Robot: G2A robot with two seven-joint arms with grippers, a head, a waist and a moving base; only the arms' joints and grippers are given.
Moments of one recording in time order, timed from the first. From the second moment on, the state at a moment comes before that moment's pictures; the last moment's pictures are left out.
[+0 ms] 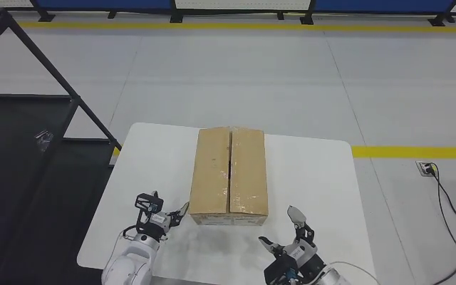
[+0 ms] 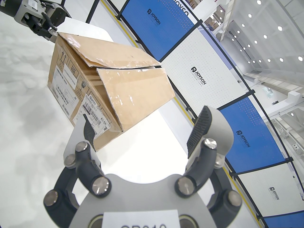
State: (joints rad) left arm 1.38 -1.20 -1.35 -1.60 1.35 -0.07 0.02; right arm -1.66 -1.15 1.28 -2.09 -2.11 -0.09 -0.14
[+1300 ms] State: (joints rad) left arm 1.42 -1.21 -1.34 -1.65 1.39 -0.07 0.06; right arm -1.87 -1.15 1.39 -2.17 -2.00 0.06 -0.21
